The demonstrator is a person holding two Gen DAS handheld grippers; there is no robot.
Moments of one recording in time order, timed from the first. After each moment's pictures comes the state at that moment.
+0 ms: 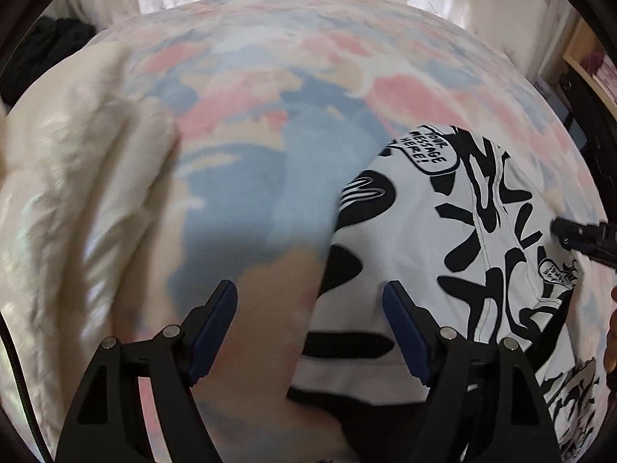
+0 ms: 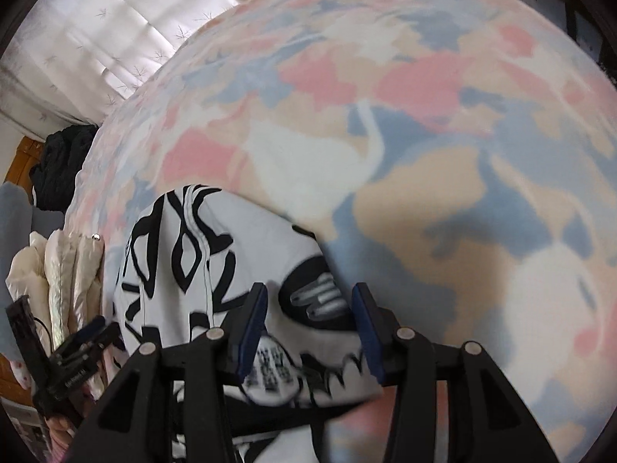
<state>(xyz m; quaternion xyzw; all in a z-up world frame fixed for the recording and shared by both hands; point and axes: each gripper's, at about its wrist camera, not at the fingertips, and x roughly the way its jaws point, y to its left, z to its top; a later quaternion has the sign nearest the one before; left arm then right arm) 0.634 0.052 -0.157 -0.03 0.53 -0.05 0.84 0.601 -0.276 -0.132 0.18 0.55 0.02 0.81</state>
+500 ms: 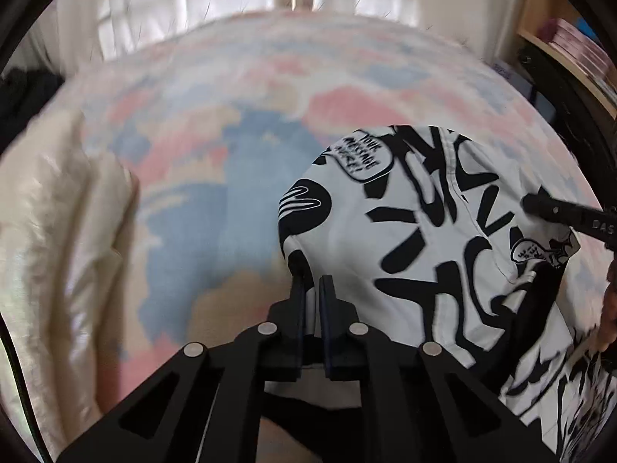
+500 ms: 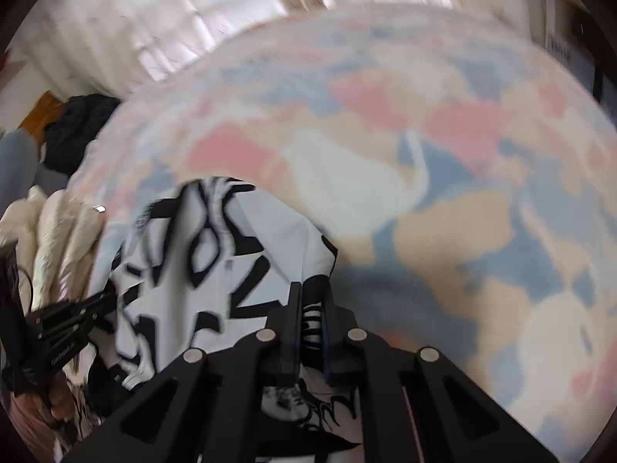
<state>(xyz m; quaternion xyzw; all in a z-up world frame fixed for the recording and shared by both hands) 0.617 0.019 -0.137 0.02 0.48 -0.11 0.87 0.573 -0.242 -0.107 0.08 0.48 0.06 0.87</state>
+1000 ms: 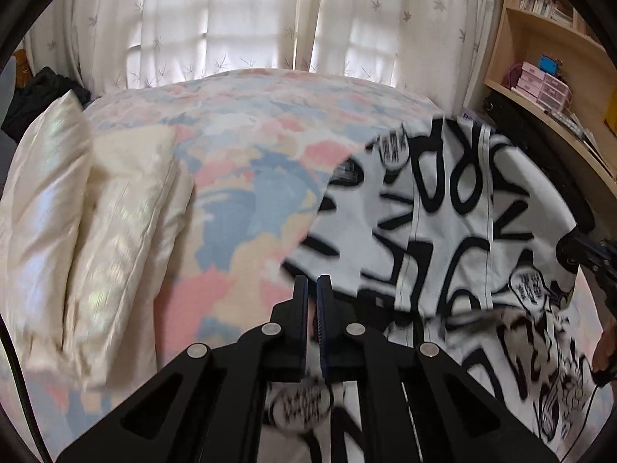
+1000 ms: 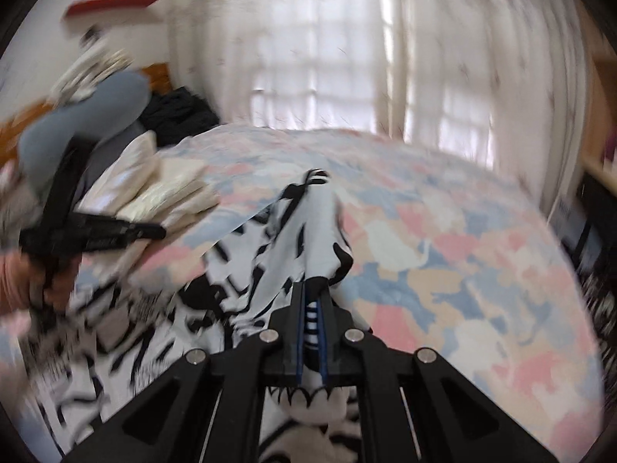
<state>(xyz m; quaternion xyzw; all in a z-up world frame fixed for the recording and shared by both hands) 0.488 0.071 -0.078 -0.02 0.40 -0.13 0.91 0.362 -0.175 -0.014 -0.14 0.28 0.15 0.94</state>
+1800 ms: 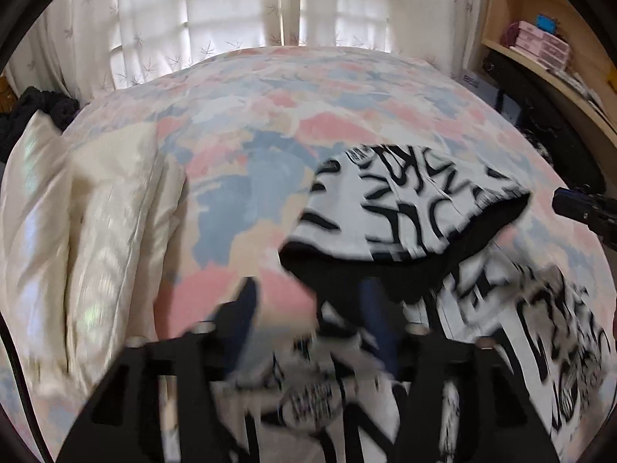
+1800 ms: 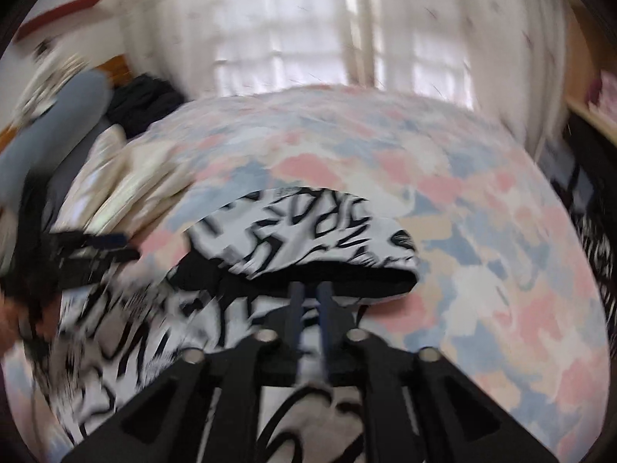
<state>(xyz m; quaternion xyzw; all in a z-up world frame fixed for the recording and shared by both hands) 0.519 0.048 -0.085 0.04 0.44 -0.12 0.89 0.434 -0.214 -0.033 0.00 0.41 0.07 0.91</state>
